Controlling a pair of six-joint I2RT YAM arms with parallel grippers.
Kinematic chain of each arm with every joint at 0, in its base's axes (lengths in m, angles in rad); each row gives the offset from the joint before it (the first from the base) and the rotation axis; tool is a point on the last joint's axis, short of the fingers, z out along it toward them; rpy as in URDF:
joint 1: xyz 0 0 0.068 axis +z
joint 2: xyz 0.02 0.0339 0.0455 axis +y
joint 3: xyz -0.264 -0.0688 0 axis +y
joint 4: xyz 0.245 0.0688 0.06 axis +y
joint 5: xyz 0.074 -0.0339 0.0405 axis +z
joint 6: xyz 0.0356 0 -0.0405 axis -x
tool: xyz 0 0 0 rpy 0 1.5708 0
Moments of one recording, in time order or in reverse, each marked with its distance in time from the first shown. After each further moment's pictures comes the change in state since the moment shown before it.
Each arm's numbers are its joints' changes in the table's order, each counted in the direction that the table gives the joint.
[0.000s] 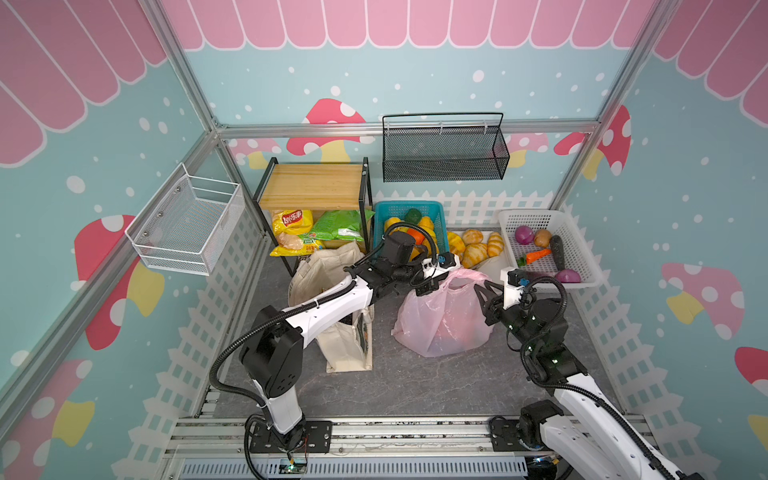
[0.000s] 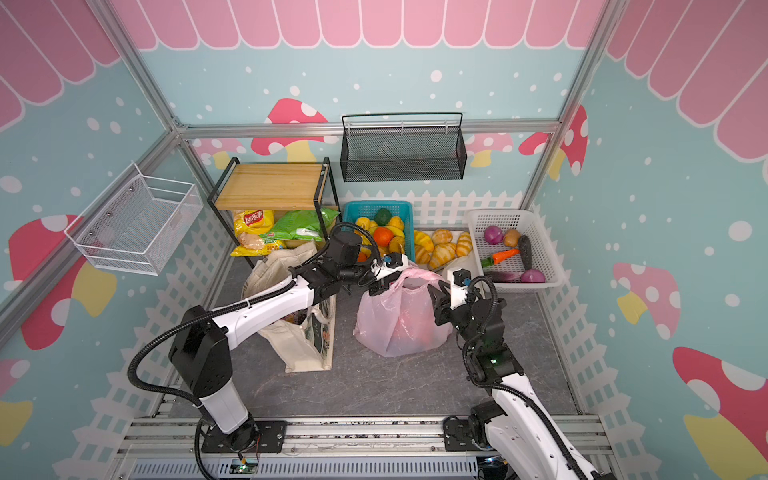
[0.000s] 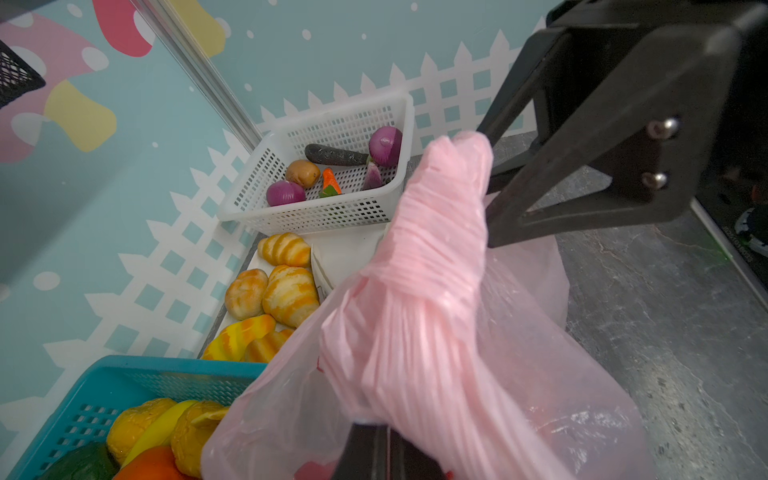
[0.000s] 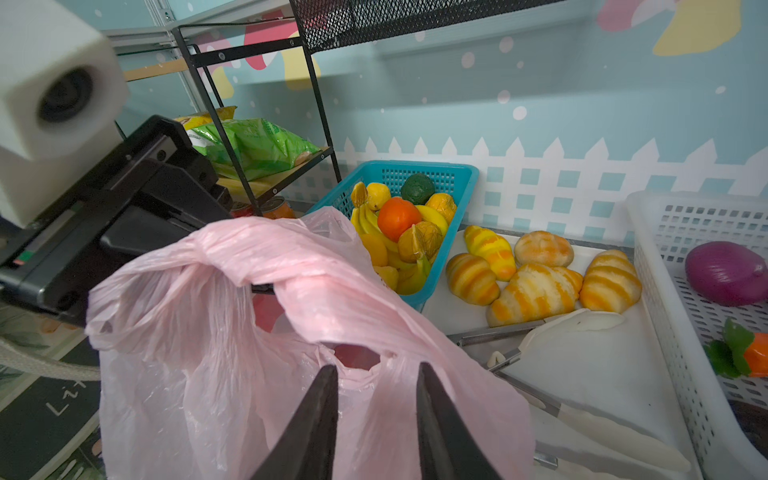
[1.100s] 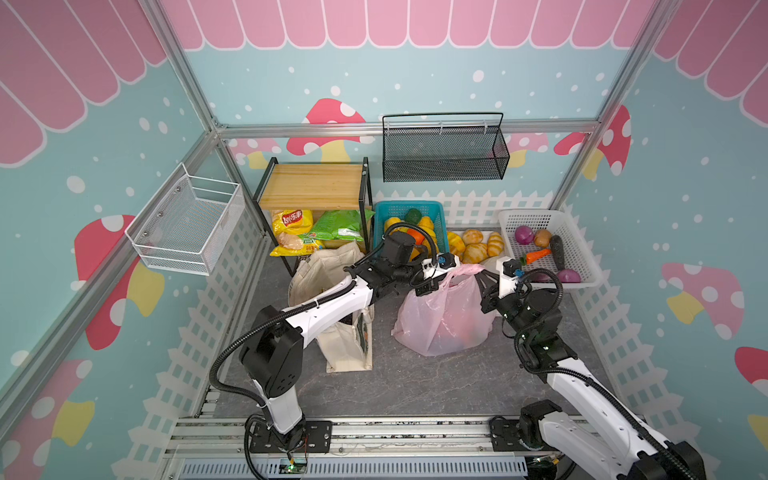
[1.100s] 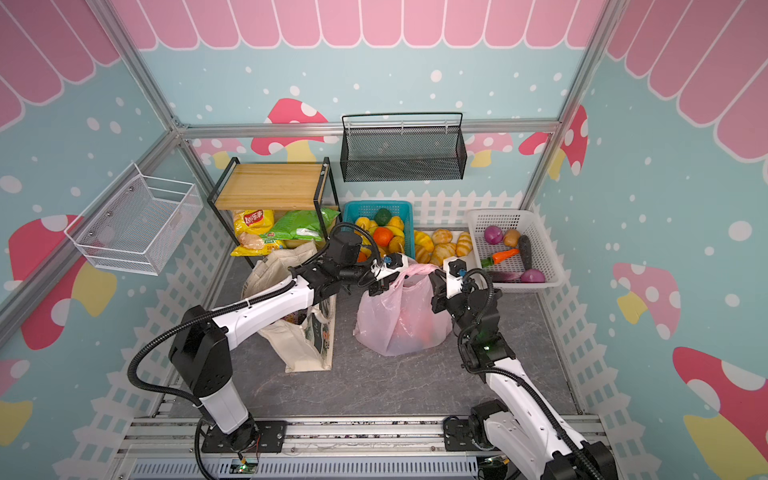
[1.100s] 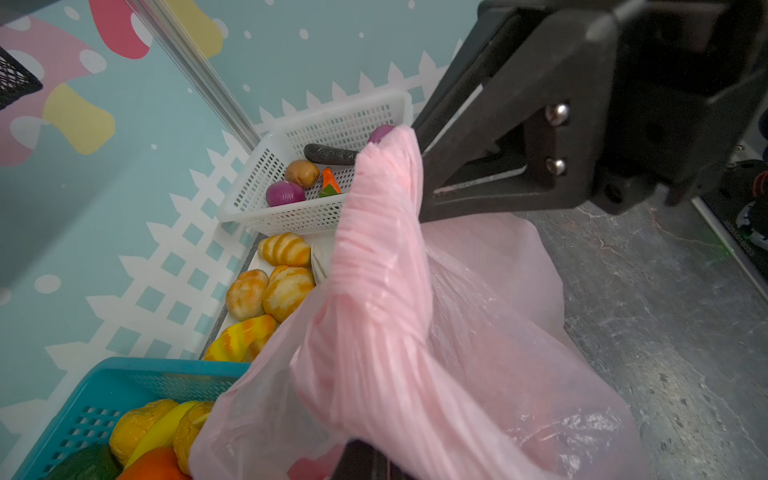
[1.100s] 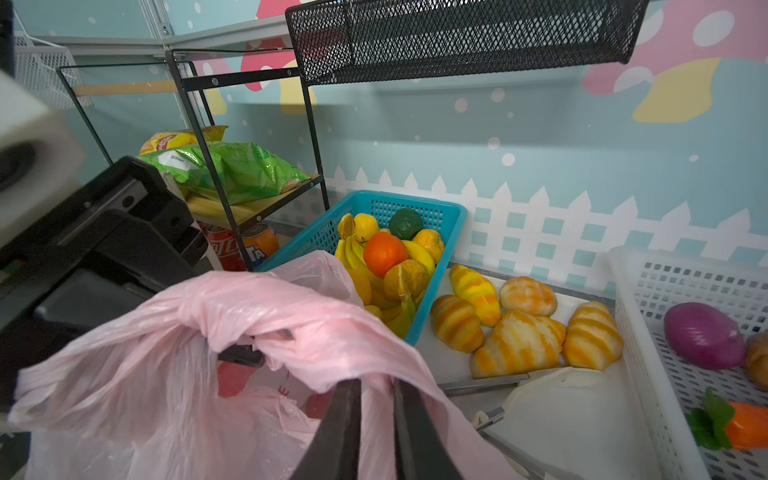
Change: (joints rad) left arm 0.000 0.000 0.000 0.006 -0.001 -0.015; right arm 0.000 0.147 -0.042 -0.177 -0.026 0.063
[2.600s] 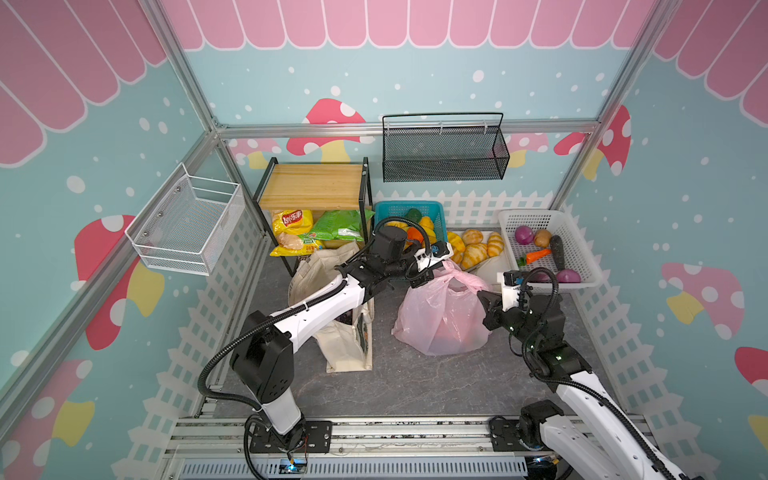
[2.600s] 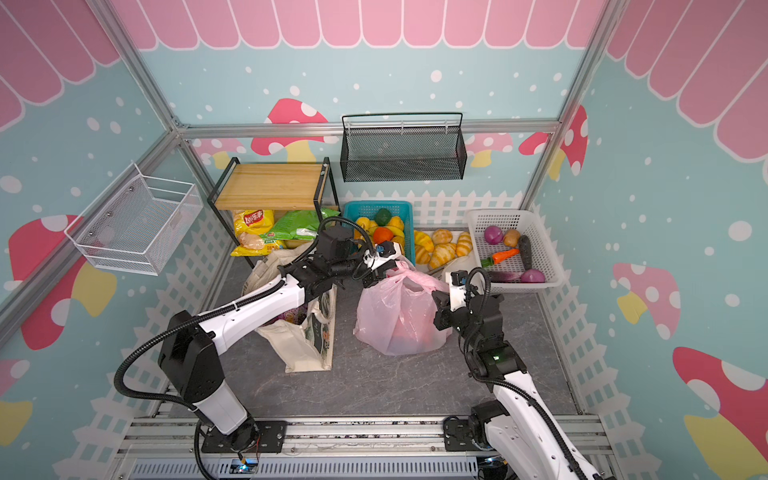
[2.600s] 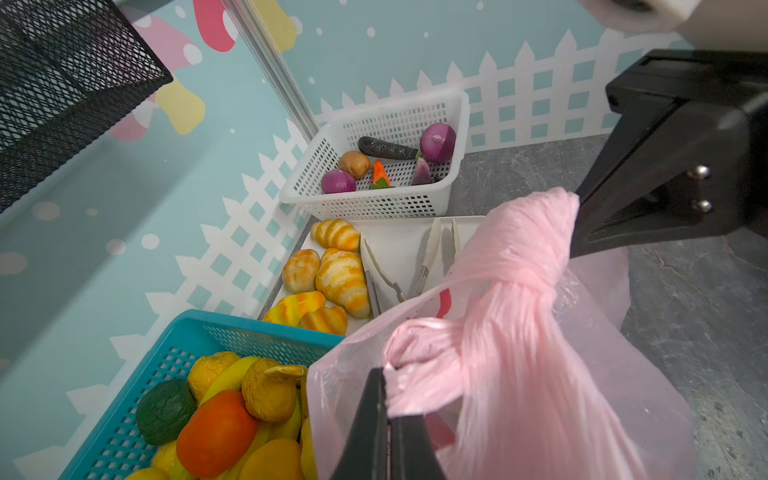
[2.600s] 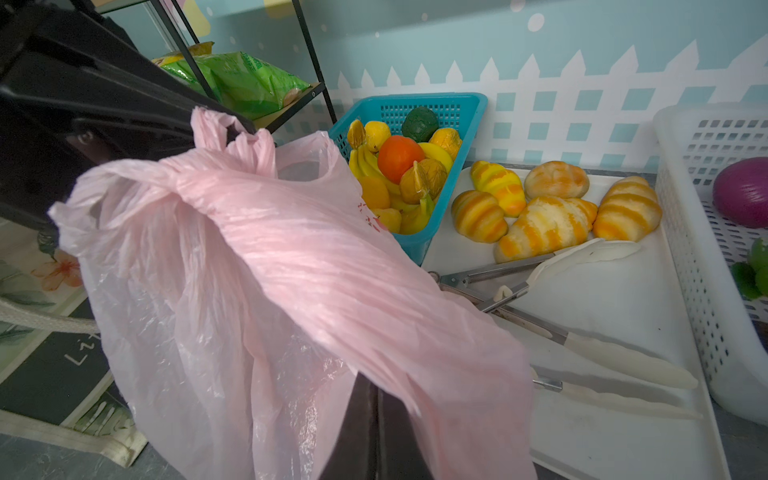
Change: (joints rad) left arm 0.032 -0.058 0.003 -0.016 0.111 0.066; right arm -0.027 -0.149 -0.019 0.429 0.074 -0.084
